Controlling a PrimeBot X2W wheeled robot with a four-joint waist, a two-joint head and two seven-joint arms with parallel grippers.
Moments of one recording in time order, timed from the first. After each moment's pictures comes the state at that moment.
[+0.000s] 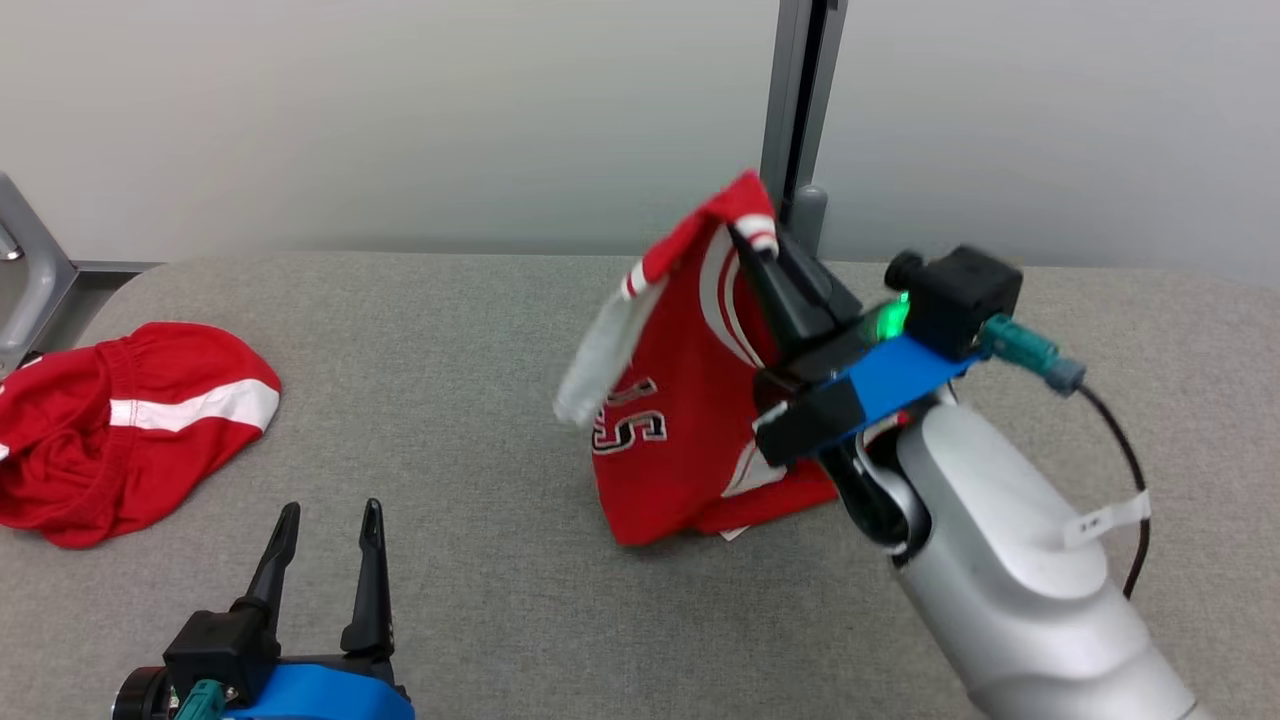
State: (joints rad) left arm 0.02 0.29 -0.28 0.11 -0.41 0.12 -0.21; right arm -0.64 -0.05 0.45 0.46 0.42 0.13 -0.26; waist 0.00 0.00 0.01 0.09
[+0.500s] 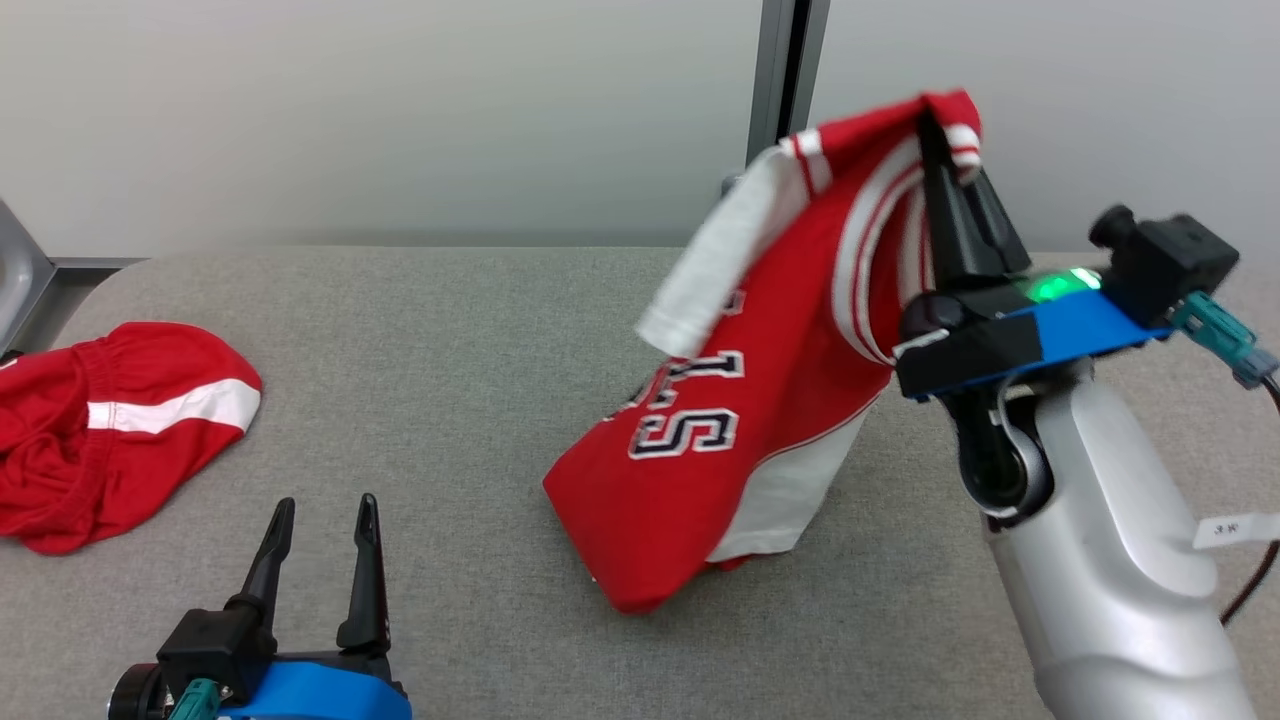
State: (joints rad) left arm 0.02 0.29 -0.28 0.10 -0.42 0.13 -0.22; right arm -0.65 -0.05 0.20 0.36 0.49 0.13 -0.26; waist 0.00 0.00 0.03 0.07
